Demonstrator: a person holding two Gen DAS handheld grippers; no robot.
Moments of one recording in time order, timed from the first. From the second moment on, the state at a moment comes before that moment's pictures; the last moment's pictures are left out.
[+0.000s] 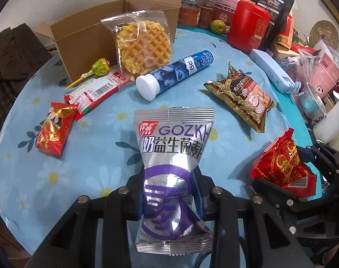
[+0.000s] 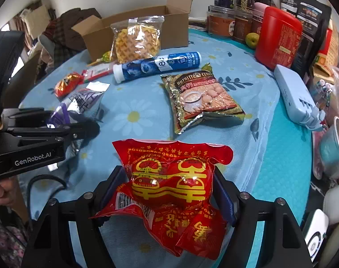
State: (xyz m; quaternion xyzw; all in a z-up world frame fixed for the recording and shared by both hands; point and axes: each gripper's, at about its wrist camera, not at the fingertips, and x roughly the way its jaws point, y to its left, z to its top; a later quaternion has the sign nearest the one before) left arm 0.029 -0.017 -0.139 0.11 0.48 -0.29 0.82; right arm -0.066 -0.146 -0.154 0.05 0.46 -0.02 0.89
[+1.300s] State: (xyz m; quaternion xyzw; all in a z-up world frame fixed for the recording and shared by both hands) left arm 0.035 0.040 -0.048 0.03 0.38 -0.24 0.89; right arm -0.024 -0.104 -0.066 0.00 0.36 0.10 0.93
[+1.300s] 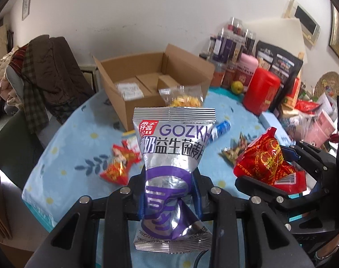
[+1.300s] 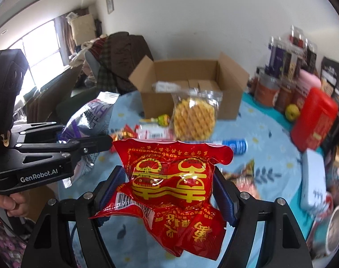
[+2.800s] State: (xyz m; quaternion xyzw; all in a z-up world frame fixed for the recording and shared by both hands) left arm 0.252 0.004 0.069 0.02 0.26 -0.22 0.94; right arm 0.199 -0.136 0.057 -0.03 0.25 0.12 0.96
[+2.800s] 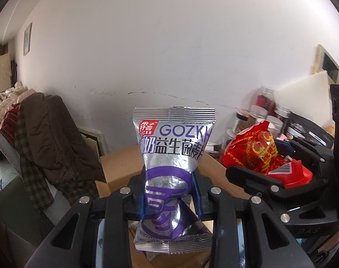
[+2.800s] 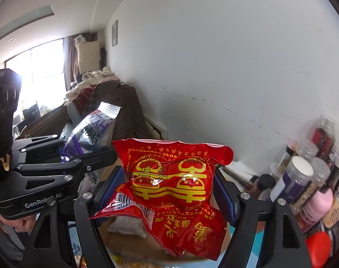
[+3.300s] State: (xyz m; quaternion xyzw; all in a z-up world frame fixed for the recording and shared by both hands) left arm 0.329 -0.018 0.035 0.04 0.33 -0.19 0.92; right arm 0.285 -0.148 0.029 -0.03 0.32 0.10 0.94
